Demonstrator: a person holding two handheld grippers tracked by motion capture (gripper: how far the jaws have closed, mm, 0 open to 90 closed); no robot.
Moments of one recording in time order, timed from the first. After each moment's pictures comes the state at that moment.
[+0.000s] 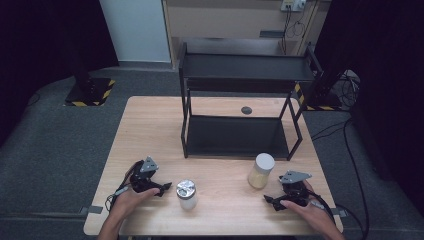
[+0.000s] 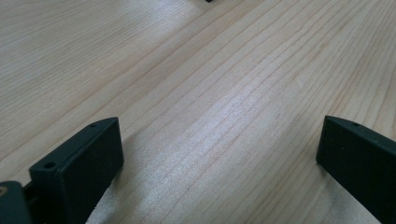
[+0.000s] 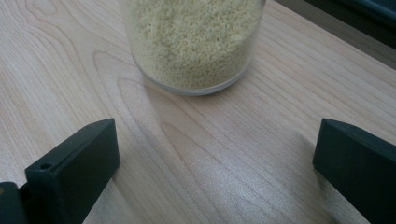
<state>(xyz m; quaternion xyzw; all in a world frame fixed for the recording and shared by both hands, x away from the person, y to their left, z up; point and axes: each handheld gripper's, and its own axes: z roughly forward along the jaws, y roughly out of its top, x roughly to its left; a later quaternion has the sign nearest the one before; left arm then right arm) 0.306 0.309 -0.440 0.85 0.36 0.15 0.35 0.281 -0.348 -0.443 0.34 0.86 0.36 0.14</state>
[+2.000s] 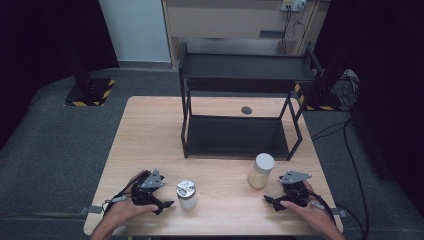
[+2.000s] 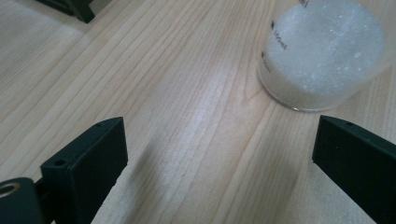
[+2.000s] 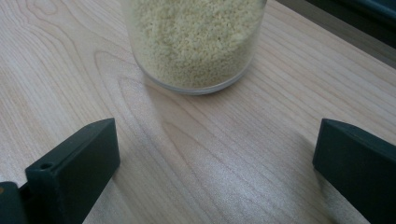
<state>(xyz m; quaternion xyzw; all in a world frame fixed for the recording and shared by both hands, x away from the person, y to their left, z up) 0.292 0.307 -0.421 0.90 0.22 0.10 0.36 0.280 -0.347 -0.442 0.34 0.86 0.36 0.14</state>
